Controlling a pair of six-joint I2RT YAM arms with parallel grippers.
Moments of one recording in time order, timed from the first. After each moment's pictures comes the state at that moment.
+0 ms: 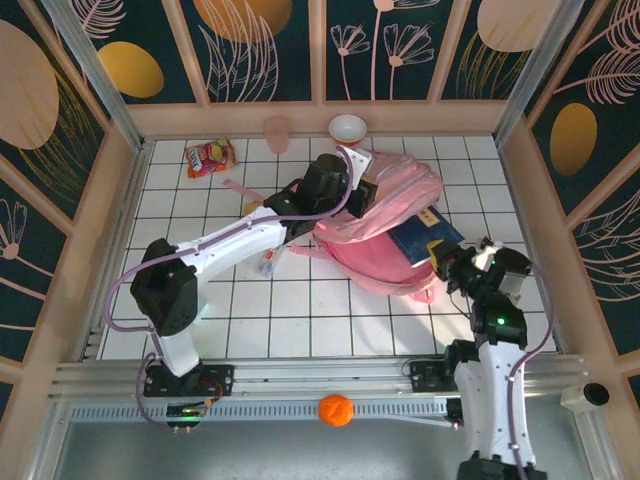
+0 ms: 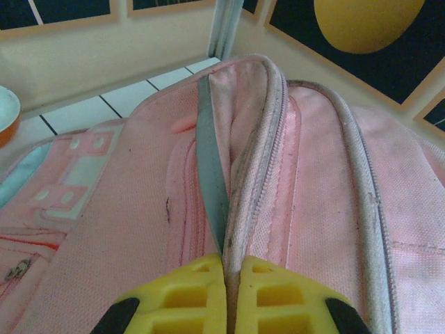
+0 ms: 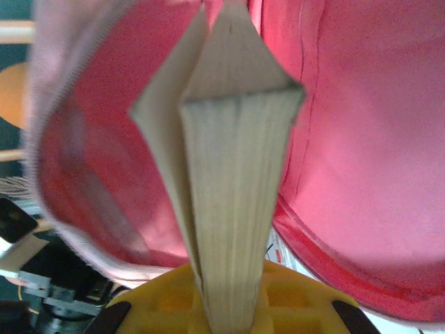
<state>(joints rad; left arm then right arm) -0.83 1.80 1.51 -0.09 0.08 -0.26 -0.12 0.48 0.41 -0.31 -0.71 1.29</state>
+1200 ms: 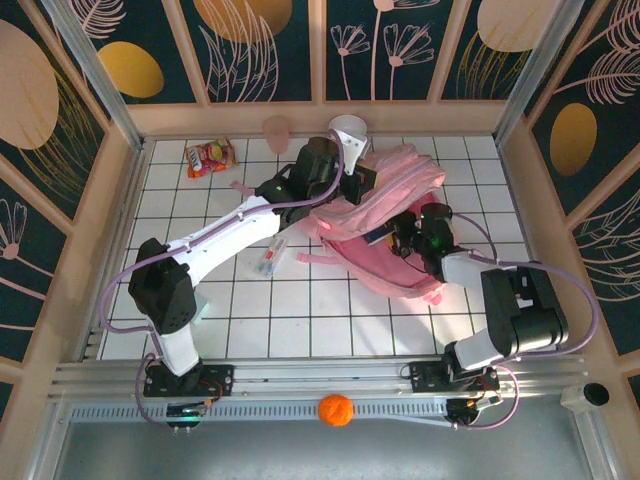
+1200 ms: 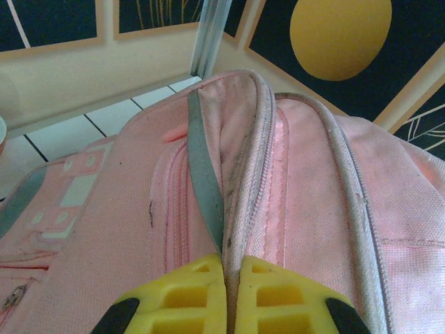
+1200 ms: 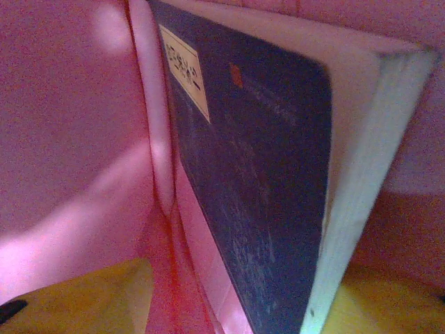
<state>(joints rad) -0.79 1.80 1.60 -0.15 0.17 -0.28 0.23 1.46 0.55 0.35 -0.39 1.35</state>
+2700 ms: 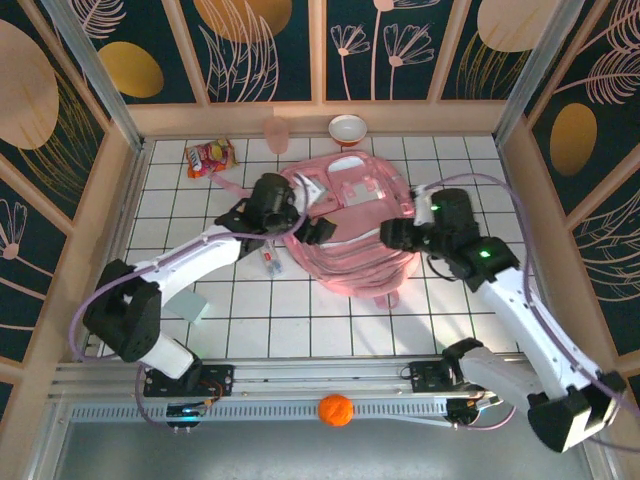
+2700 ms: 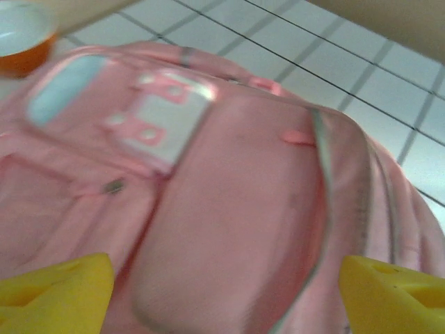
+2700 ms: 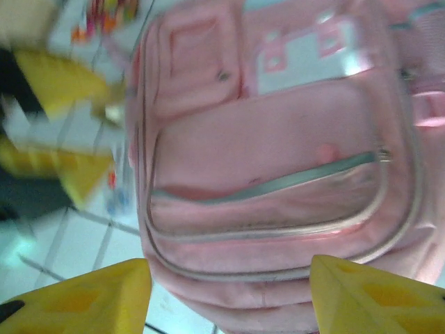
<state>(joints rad) -0.60 1.52 1.03 -0.05 0.30 0.00 0.51 0.99 0.97 -0.68 -0.16 0.28</state>
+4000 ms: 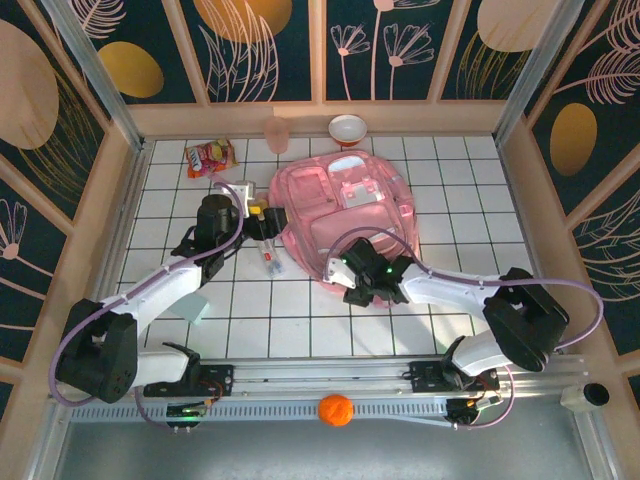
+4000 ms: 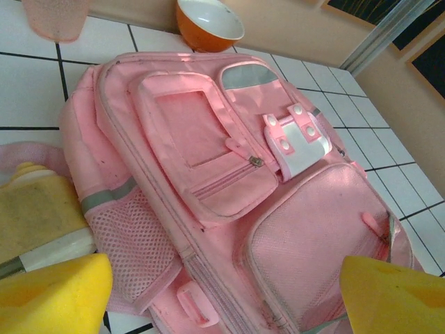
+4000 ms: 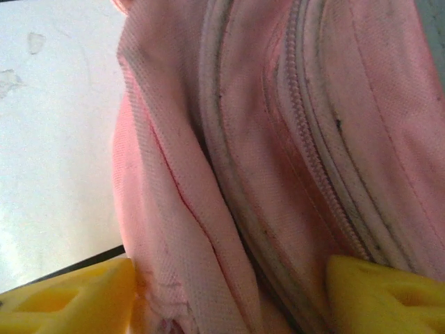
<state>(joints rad) -0.38 1.29 0.68 0.20 0.25 -0.44 0.89 1.43 0.71 -0.34 0.17 -0.56</state>
